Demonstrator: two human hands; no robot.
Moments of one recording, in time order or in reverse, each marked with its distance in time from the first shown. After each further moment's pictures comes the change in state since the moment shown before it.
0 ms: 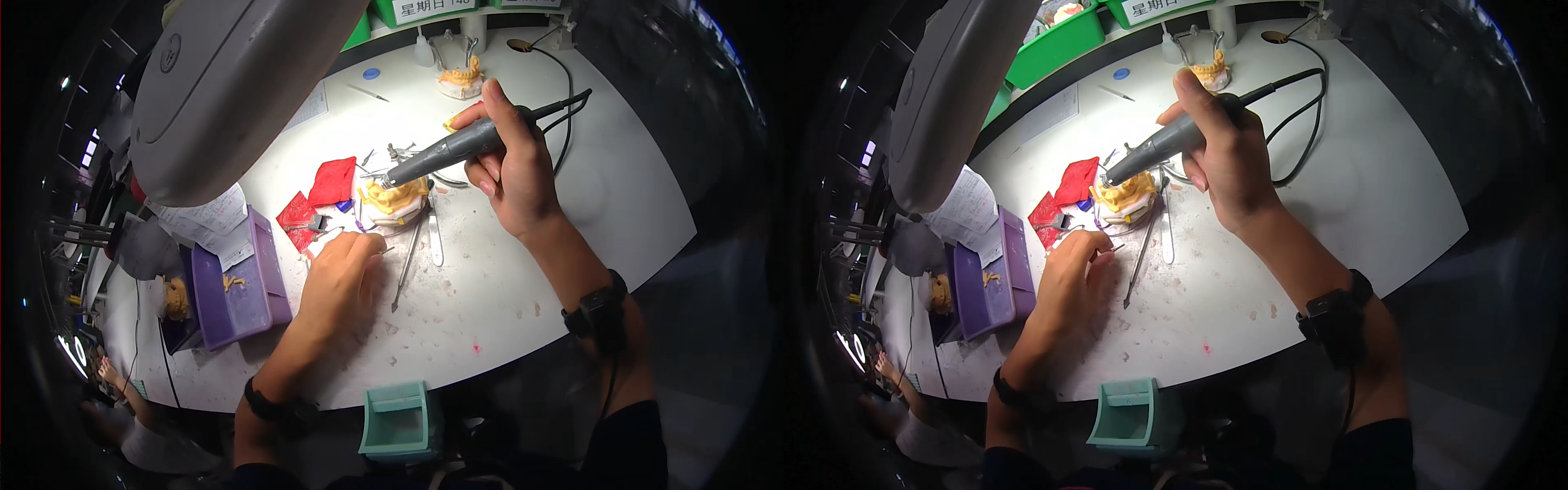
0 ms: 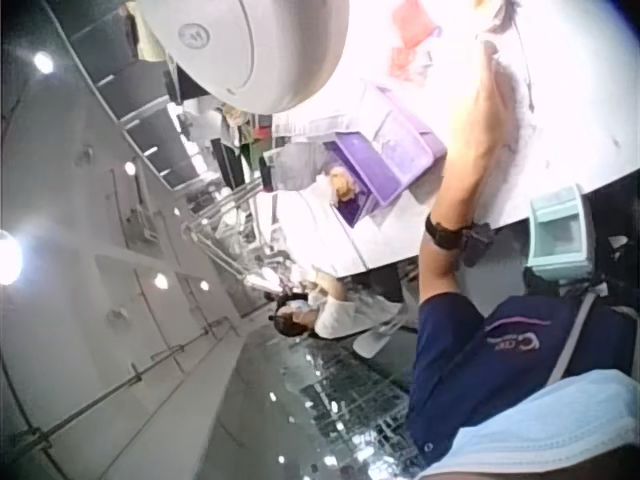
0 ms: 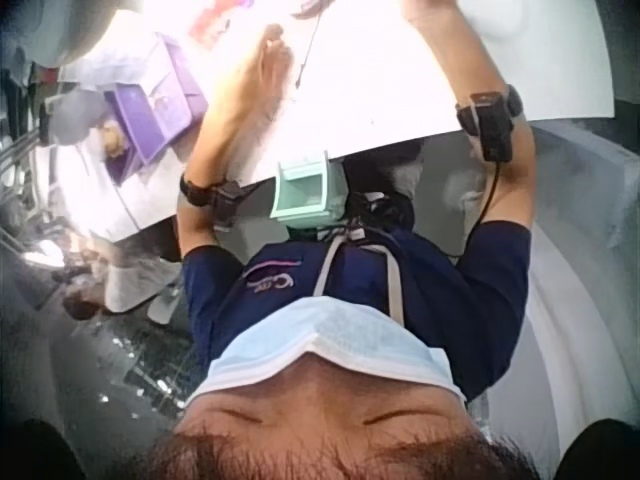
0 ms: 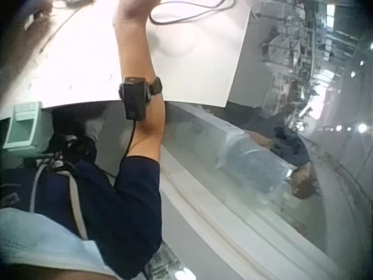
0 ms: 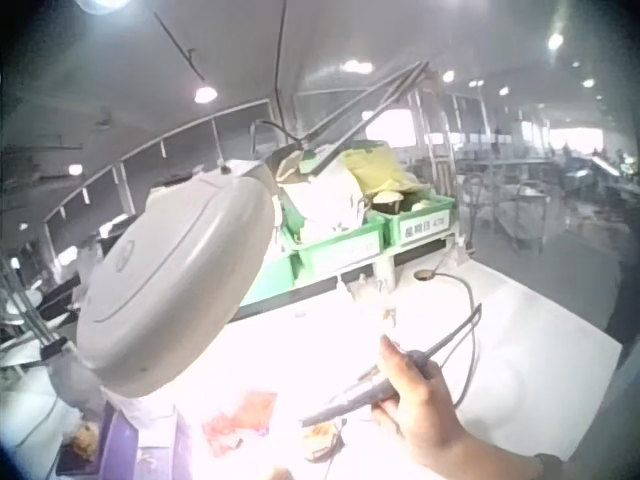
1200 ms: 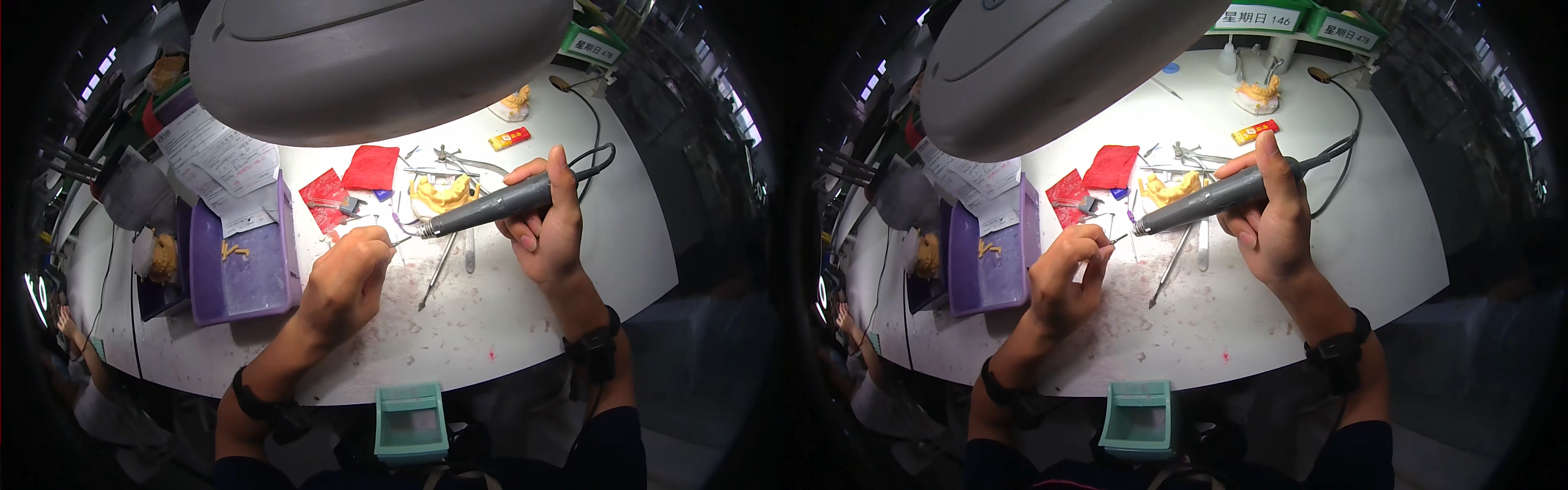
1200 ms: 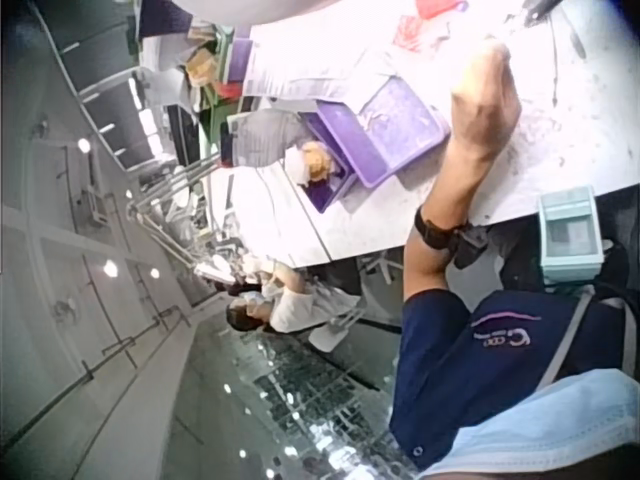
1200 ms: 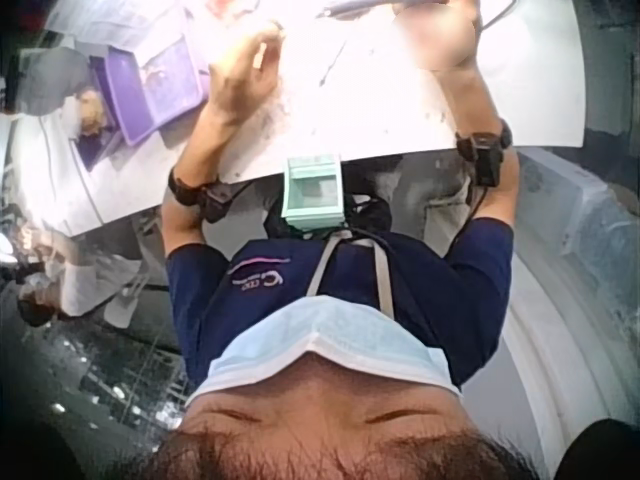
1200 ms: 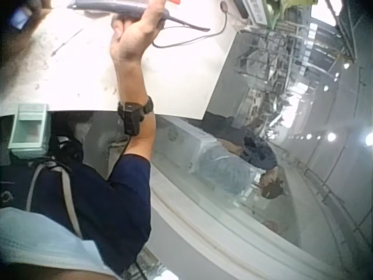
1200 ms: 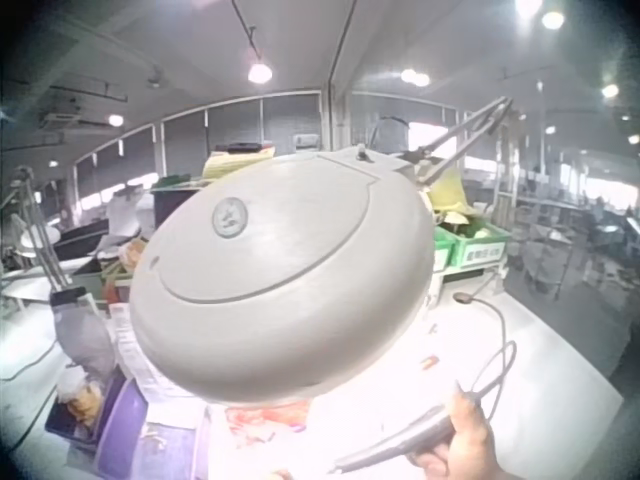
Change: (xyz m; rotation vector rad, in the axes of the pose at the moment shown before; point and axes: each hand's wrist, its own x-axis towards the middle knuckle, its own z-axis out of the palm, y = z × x) left_hand -0.023 -0.012 -0.022 -0.140 0.374 0.143; right_hand -0.023 0.019 0.015 0.110 -0.166 0.093
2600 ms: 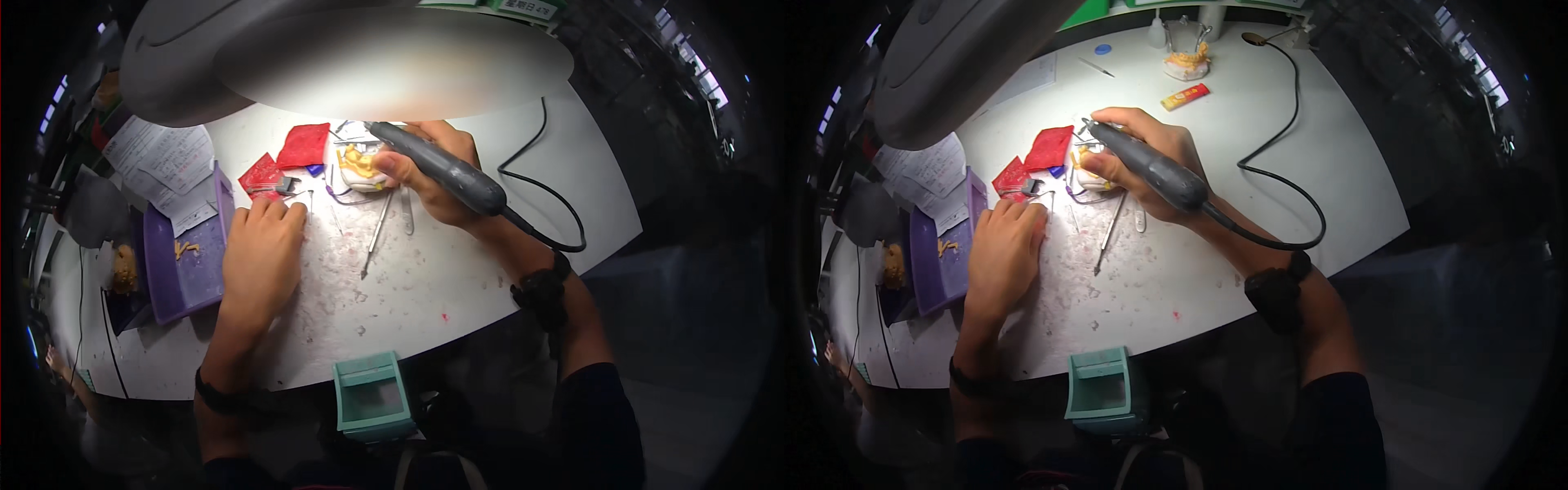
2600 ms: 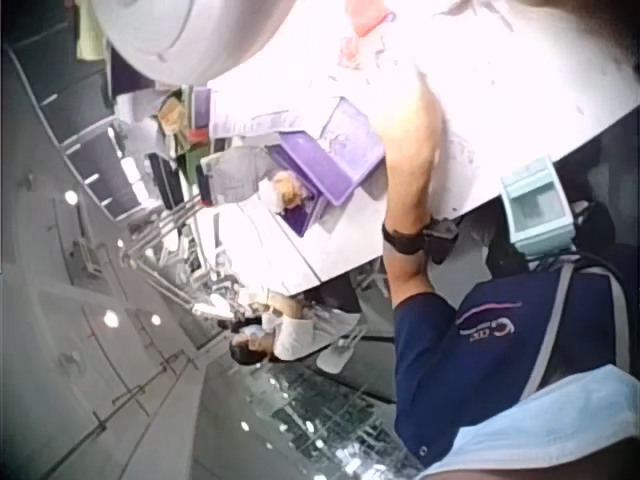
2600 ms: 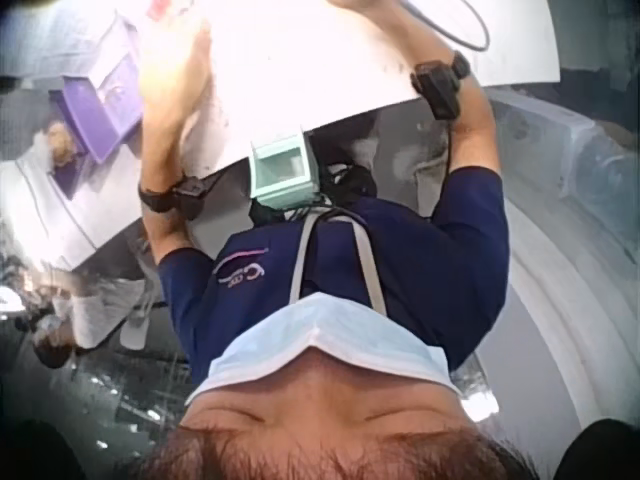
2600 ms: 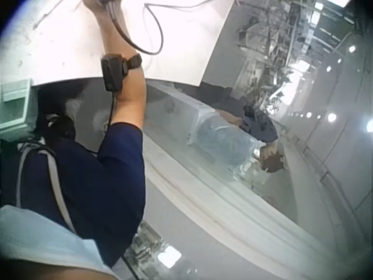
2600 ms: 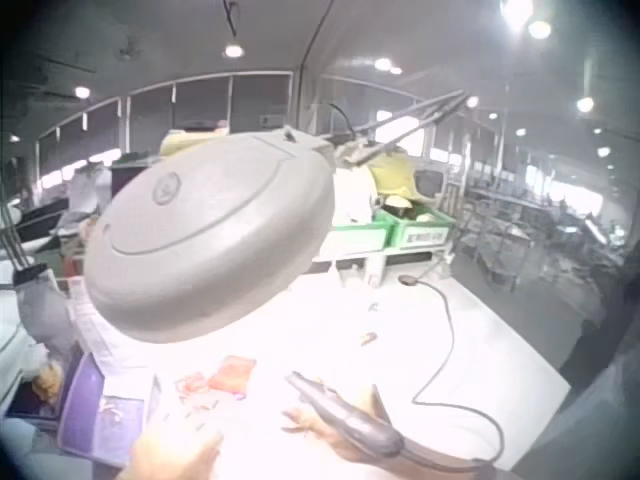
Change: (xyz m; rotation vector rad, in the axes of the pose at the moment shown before) left_hand 0.003 0.000 -0.018 0.672 -0.584 -0.221; right_hand 0.014 0.024 0.003 -0.744 -0.192 -0.444
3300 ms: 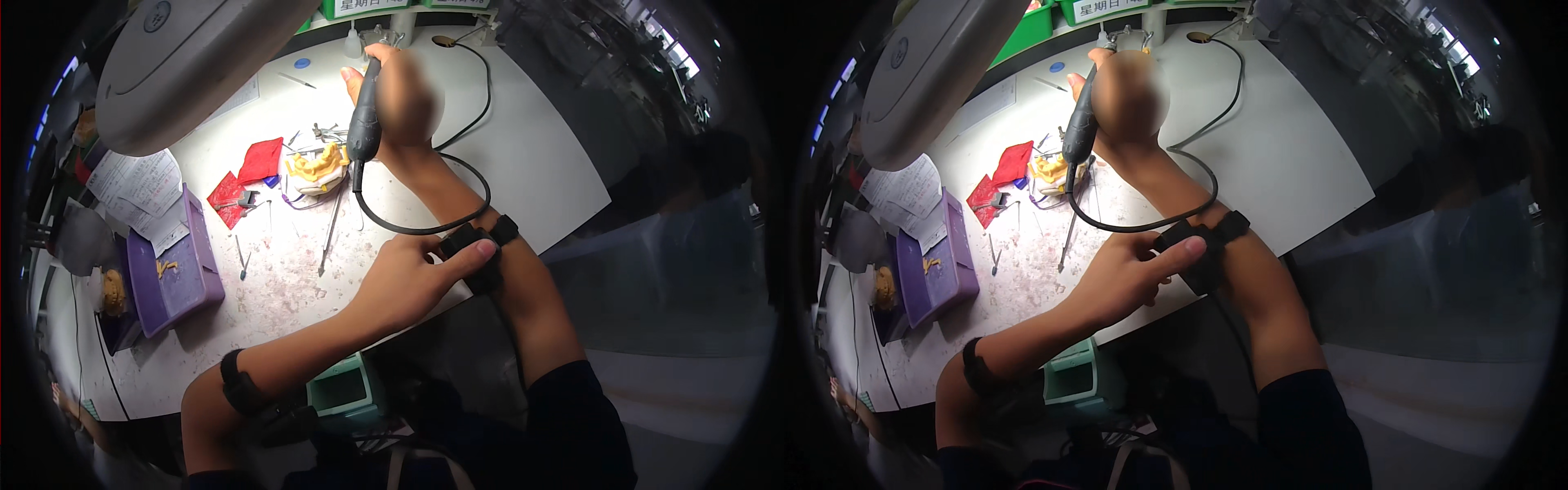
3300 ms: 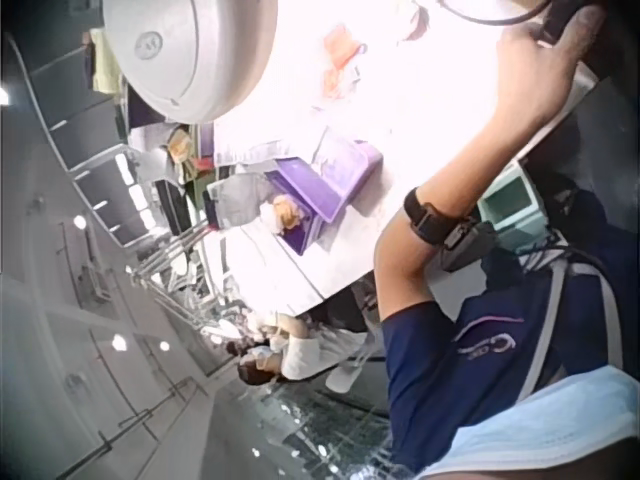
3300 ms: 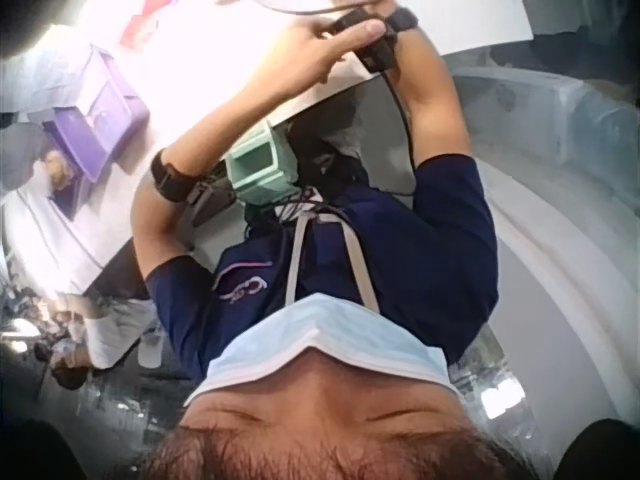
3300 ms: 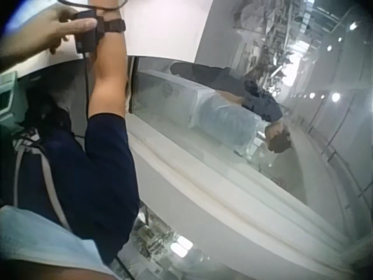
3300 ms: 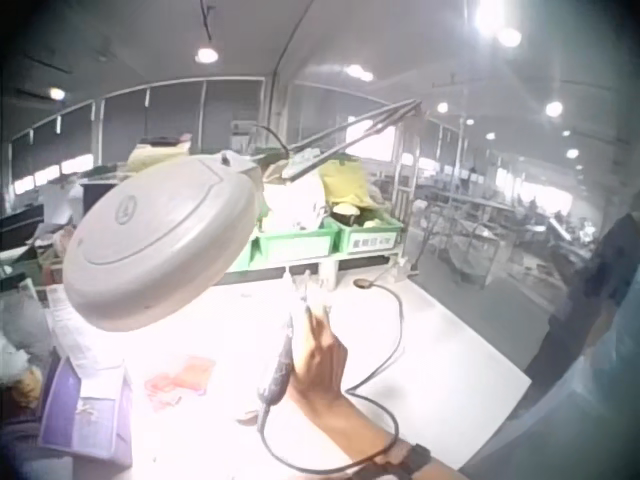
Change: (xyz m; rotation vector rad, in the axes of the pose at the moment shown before) left_hand 0.038 0.172 -0.027 -1.404 -0.570 -0.239; right_hand 0.044 0.014 -0.020 -0.711 0.607 -0.299
